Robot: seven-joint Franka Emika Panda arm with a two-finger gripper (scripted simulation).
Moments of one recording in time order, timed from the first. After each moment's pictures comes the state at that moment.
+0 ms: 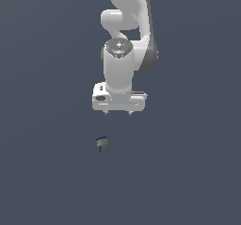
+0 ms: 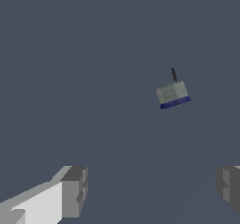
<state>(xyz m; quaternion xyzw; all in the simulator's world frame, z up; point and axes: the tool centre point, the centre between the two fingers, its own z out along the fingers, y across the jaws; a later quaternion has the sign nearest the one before) 0.005 -0.009 0.174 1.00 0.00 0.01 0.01</state>
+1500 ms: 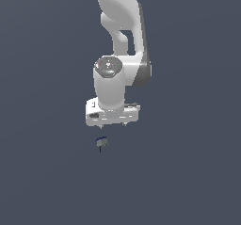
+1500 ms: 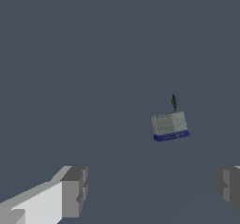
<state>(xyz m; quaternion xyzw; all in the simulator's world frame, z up) 0.048 -0.031 0.145 1.00 0.06 0.01 0.00</state>
